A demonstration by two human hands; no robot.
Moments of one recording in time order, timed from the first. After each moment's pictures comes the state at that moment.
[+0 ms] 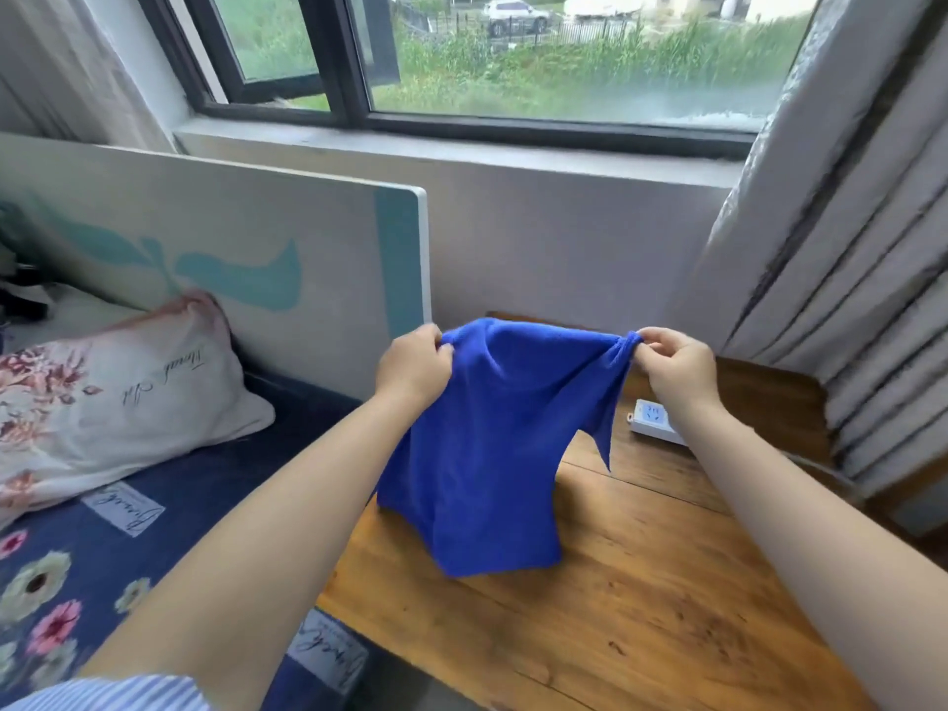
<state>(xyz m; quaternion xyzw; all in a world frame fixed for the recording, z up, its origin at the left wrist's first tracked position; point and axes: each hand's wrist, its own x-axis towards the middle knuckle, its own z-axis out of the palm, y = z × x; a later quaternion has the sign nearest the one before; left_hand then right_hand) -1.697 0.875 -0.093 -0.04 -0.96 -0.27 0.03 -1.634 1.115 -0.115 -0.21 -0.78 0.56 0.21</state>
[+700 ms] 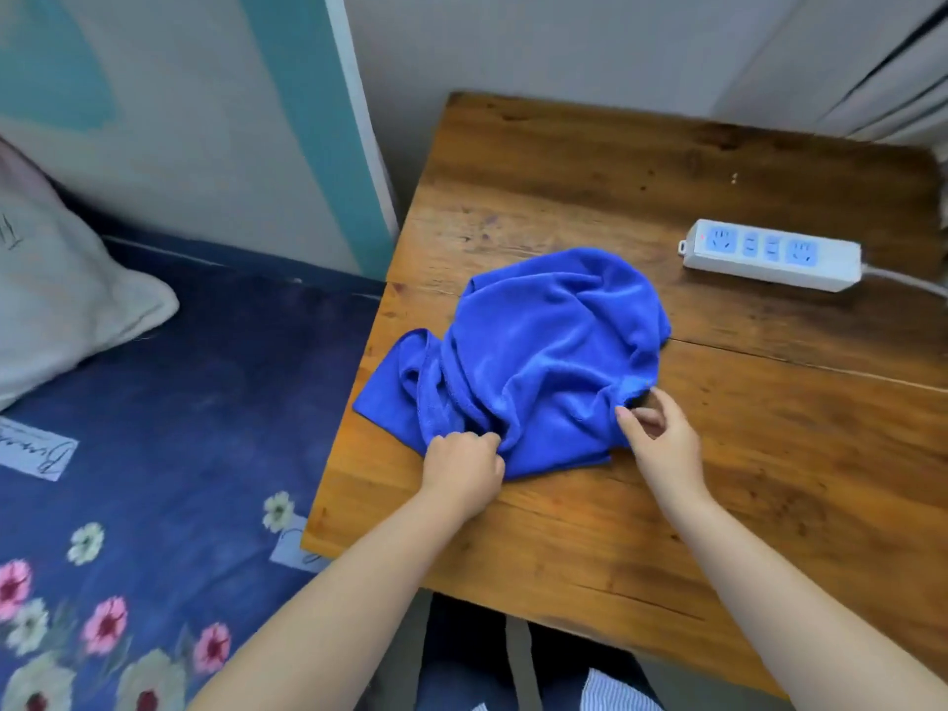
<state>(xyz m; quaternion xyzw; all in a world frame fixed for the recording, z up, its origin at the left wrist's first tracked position) -1.653 0.856 -0.329 -0.23 -0.93 -0.04 -0.30 -1.585 1.039 -0.339 -0.44 -0.74 0.51 0.03</state>
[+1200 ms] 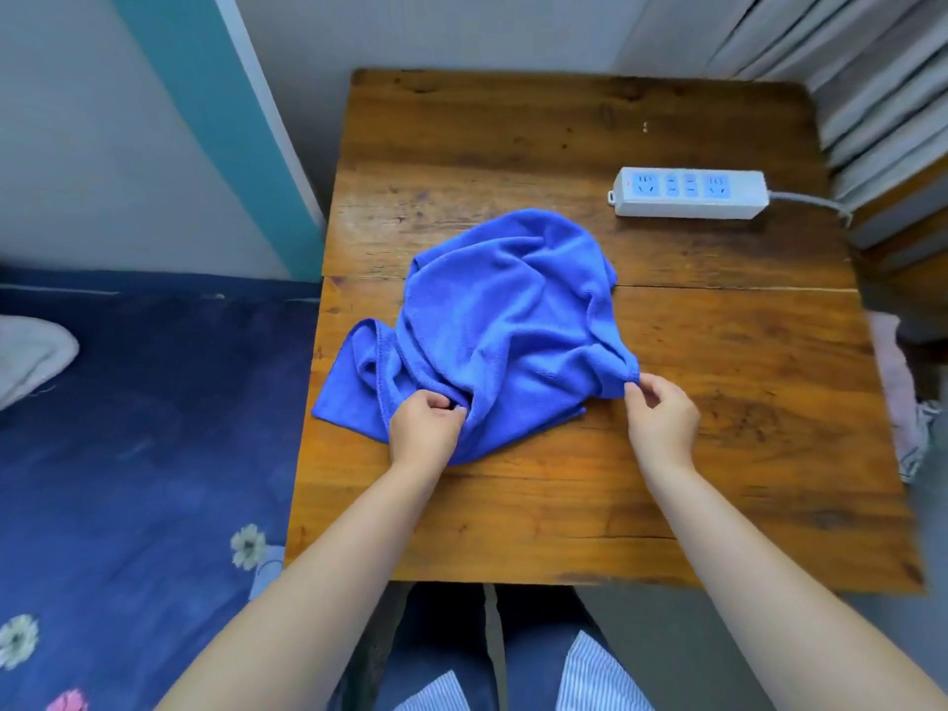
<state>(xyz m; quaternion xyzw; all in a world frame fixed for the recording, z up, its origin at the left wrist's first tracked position) -1.672 0.849 -0.335 0.09 -0.86 -0.38 -0.34 -1.557 1.022 -0.338 -0.52 -0.77 0.35 0.14</state>
